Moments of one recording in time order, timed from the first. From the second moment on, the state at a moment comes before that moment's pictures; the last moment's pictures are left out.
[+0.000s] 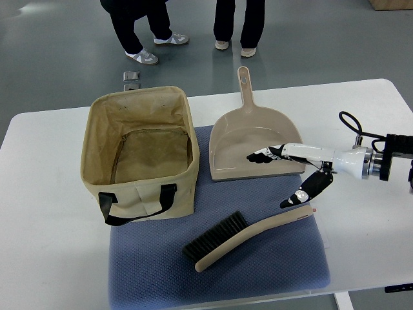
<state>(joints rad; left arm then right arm) 0.00 0.00 -0.15 -0.16 -0.06 -0.02 0.10 0.50 -0.69 0.74 1.45 -1.37 0.46 0.33</state>
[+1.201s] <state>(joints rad) 0.00 0.00 -0.15 -0.16 -0.06 -0.02 0.10 0.54 -0.69 0.46 1.51 -1.87 0.13 0.31</state>
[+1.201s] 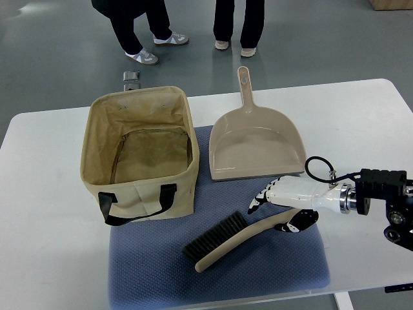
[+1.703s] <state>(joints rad) 0.00 0.00 -0.15 -0.16 -0.06 -0.02 0.10 0.53 -0.69 0.45 1.50 -1.90 0.13 0.31</state>
